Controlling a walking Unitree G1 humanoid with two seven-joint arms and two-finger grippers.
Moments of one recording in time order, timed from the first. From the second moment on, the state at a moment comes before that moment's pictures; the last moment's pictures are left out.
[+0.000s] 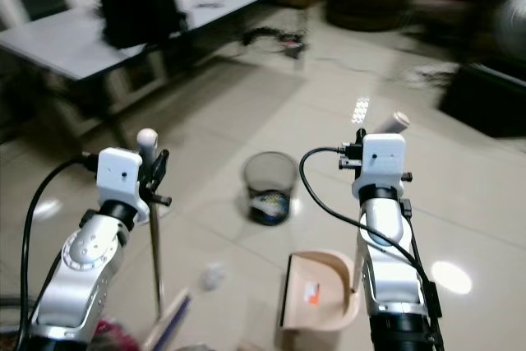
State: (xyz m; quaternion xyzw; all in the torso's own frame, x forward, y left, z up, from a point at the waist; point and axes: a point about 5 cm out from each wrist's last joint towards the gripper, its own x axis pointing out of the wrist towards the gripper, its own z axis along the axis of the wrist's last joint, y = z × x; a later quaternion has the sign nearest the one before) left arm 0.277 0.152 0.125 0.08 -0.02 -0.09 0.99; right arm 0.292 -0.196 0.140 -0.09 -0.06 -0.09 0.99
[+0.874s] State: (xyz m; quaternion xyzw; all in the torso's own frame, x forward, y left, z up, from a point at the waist) left arm 0.282 0.146 0.124 0.07 -0.02 -0.08 0.99; right arm 0.291 -0.189 0.135 -0.10 -0.04 -0.07 0.99
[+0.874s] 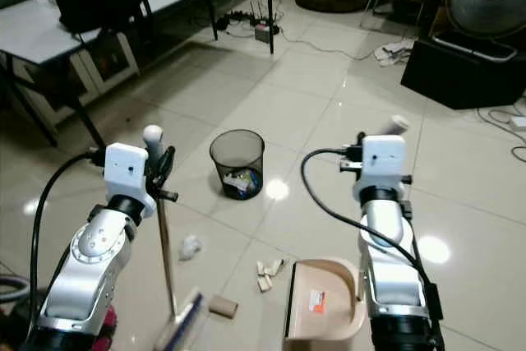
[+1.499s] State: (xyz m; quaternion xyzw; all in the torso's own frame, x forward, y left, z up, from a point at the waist) left arm 0.290 0.147 0.124 0.09 -0.02 -0.08 0.99; right arm 0.291 -0.170 0.129 -0.08 -0.02 -0.04 1.00
